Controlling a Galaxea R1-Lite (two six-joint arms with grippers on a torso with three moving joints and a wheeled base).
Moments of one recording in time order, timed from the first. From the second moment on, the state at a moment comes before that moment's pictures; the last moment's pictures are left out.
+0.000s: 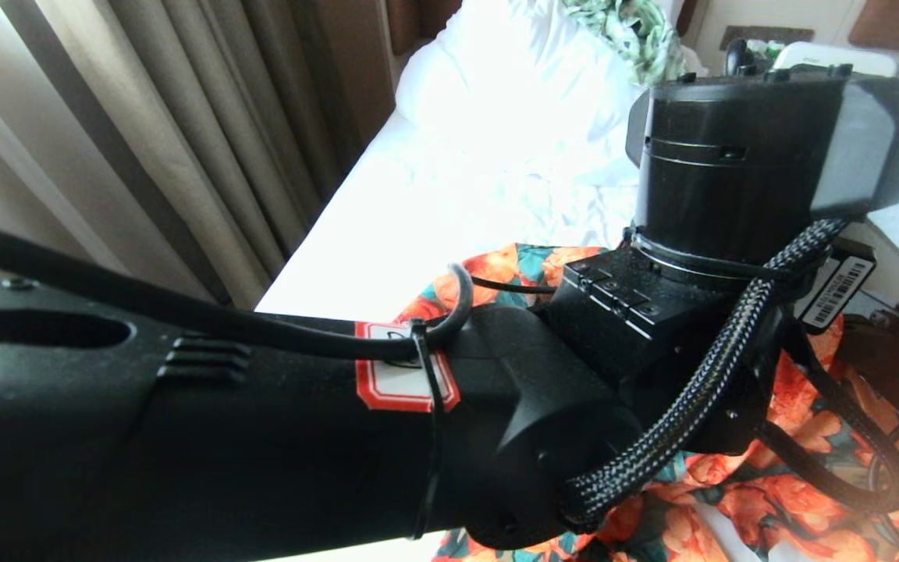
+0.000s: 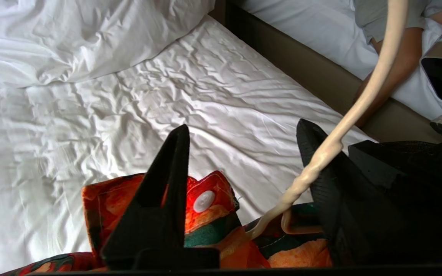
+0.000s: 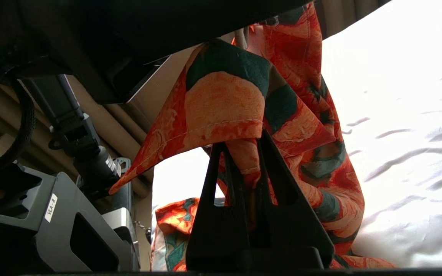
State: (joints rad) left arm -1.22 2.09 -1.75 -0.43 0.50 0.21; right arm -0.02 1.53 -0.48 -1.39 1.24 0.46
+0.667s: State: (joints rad) left arm -1.22 2.10 -1.75 -0.43 0.50 0.21; right arm -0.02 1.53 -0.48 -1.39 1.24 0.46
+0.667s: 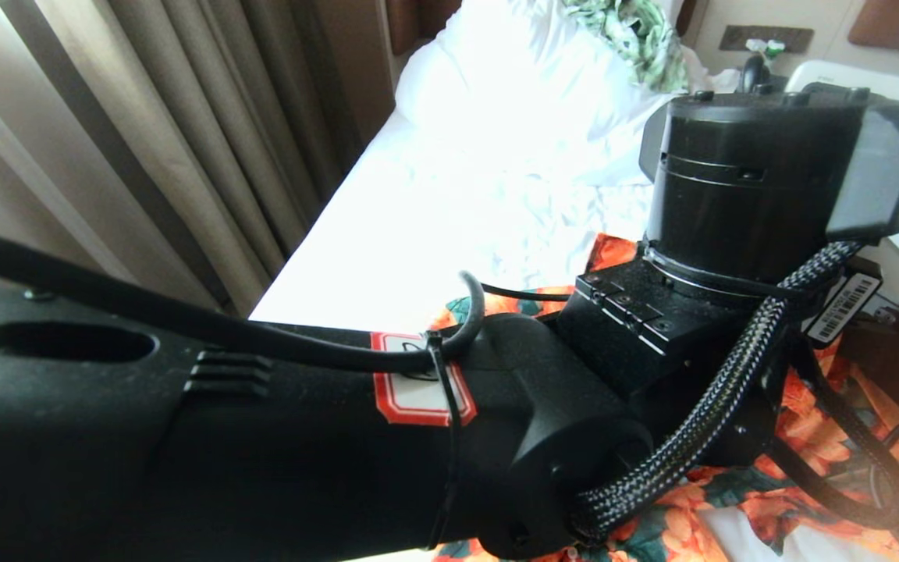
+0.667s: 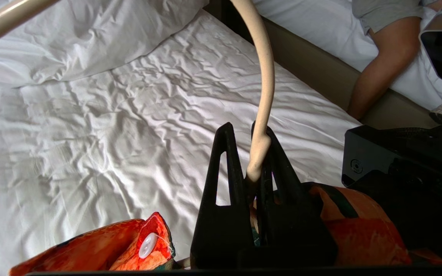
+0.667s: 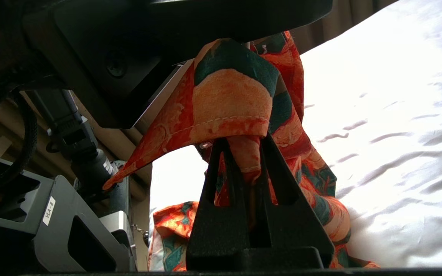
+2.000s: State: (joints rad) left arm -1.10 2.05 -1.74 -0.42 0.51 0.23; right arm -0.10 1.55 -0.47 -1.43 1.24 0.37
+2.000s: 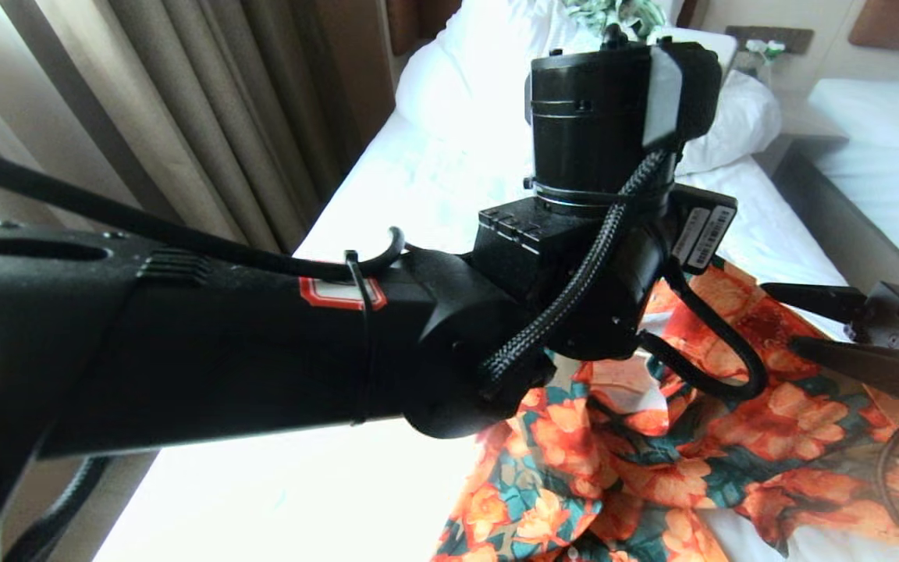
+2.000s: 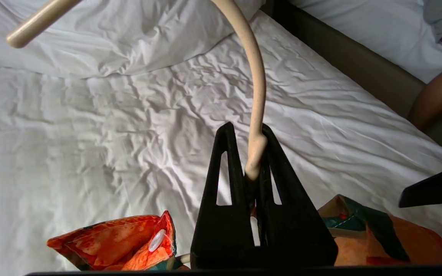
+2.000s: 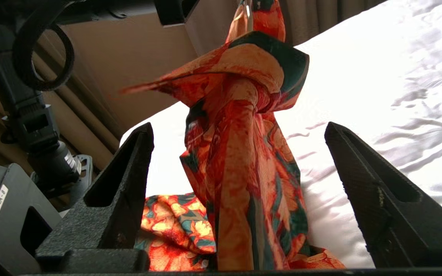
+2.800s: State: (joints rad) left arm -1.26 2.00 -1.70 -0.35 0.54 0.19; right arm -0.10 1.50 -0.46 -1.43 1.32 0.43
